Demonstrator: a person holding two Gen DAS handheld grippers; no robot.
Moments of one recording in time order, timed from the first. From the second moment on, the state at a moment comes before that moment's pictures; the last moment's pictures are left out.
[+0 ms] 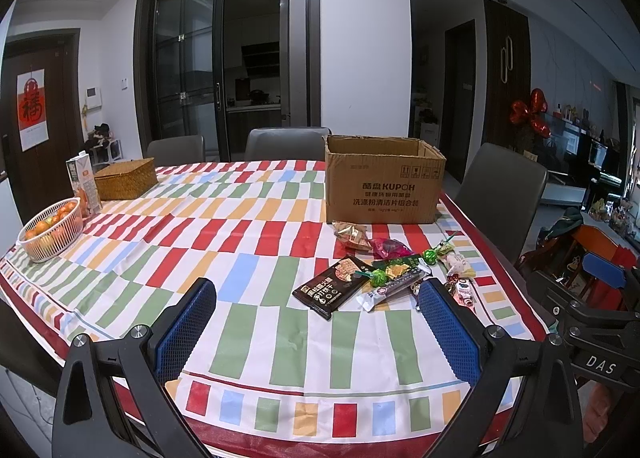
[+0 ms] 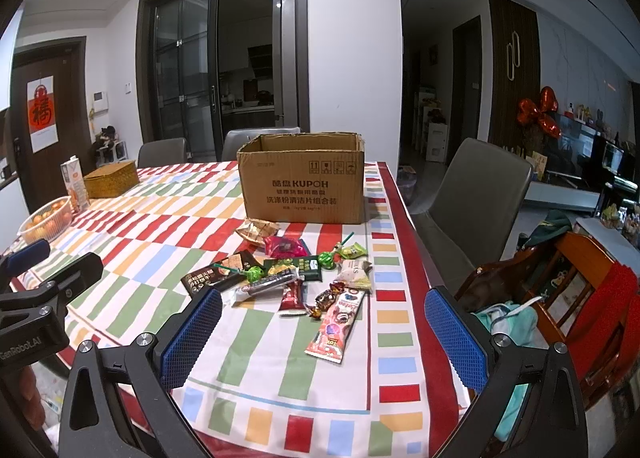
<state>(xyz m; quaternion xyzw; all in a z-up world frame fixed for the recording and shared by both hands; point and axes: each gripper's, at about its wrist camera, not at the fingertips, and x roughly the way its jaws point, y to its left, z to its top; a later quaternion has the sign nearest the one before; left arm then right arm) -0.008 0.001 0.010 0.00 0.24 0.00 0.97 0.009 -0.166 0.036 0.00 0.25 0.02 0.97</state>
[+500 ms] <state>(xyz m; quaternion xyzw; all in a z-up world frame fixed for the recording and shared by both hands) -0.008 0.000 0.010 0.00 0.24 0.00 0.97 0.009 -0.166 0.036 0.01 0.25 0.02 0.97</state>
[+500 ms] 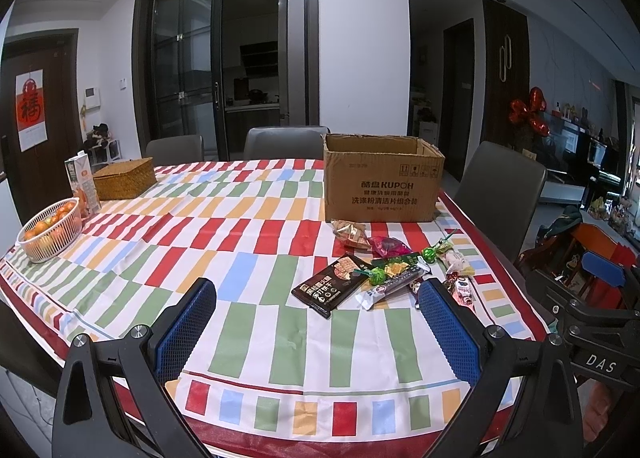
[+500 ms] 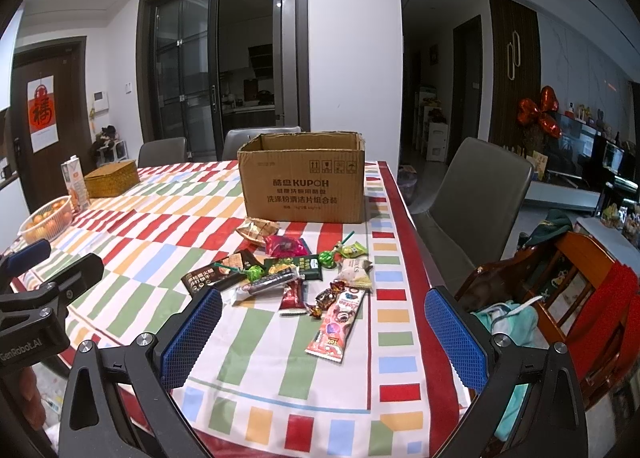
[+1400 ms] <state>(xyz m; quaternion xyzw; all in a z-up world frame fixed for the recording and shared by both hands) 0.011 -0.011 -0.009 0.04 0.25 -0.03 0.97 0.026 -0.168 0.020 -0.01 0.26 0.03 0.96</state>
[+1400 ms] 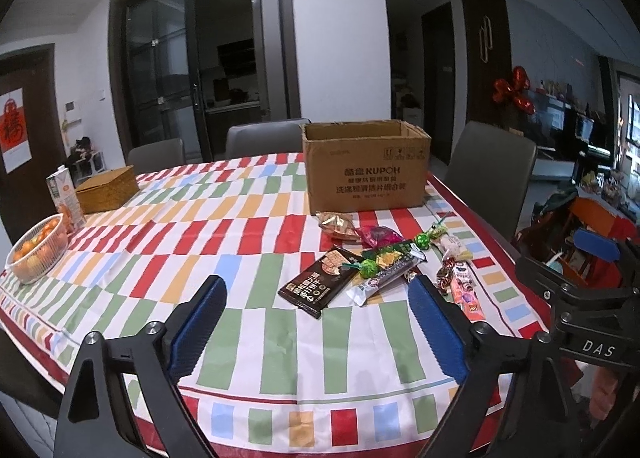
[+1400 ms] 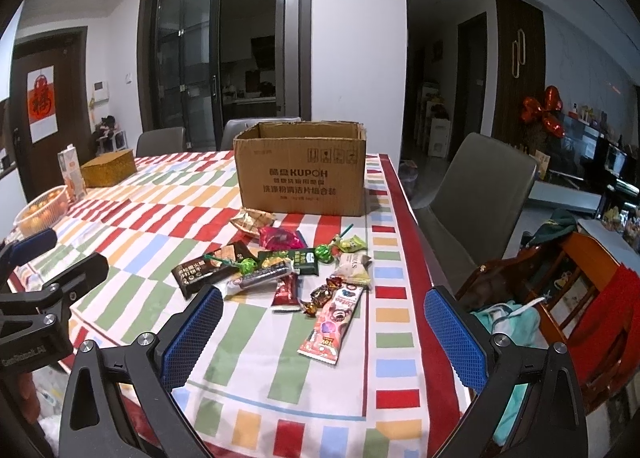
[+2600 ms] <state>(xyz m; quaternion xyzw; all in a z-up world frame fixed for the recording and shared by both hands) 0.140 -0.079 -0.081 0.17 0.32 -0.21 0.91 0.135 -0.161 -0.051 -0.05 0.36 0.07 0.93</state>
